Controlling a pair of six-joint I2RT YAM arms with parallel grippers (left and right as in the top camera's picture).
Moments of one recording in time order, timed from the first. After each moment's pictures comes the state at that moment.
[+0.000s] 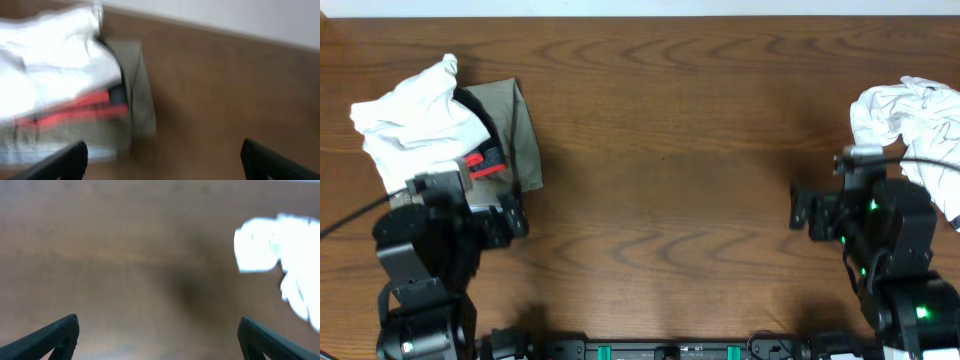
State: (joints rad) left arm 0.23 0.64 0.87 -0.84 0.24 -0.07; right arm 0.10 0.73 0.88 -0.83 0.03 0.04
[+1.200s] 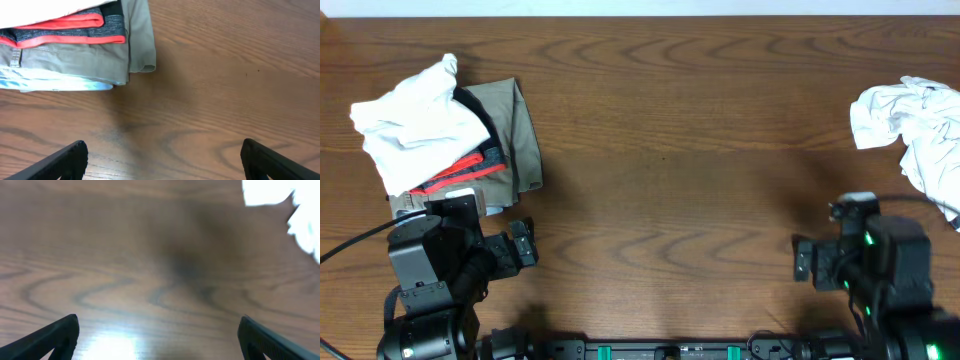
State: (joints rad) left arm 0.23 0.63 0.87 -1.08 0.23 -0.07; right arm 0.10 0.58 0.87 -1.14 0.03 0.04
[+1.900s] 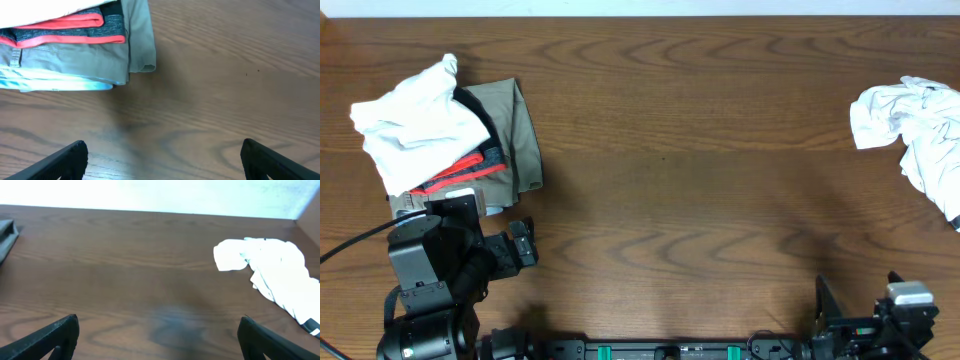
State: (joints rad) left arm 0.23 0.63 0.87 -1.08 0.23 -0.07; right arm 0.10 0.04 0.87 -1.19 0.04 0.04
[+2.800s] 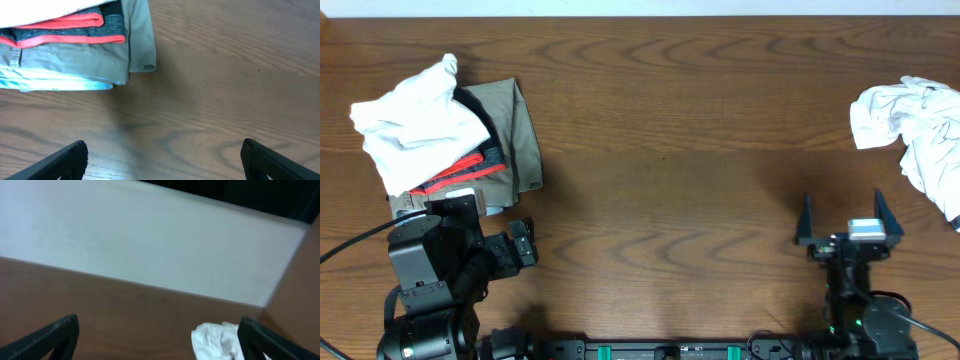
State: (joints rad) left arm 0.23 0.63 0.87 -1.08 0.23 -0.07; right arm 0.10 0.01 0.17 -0.05 0.11 -0.18
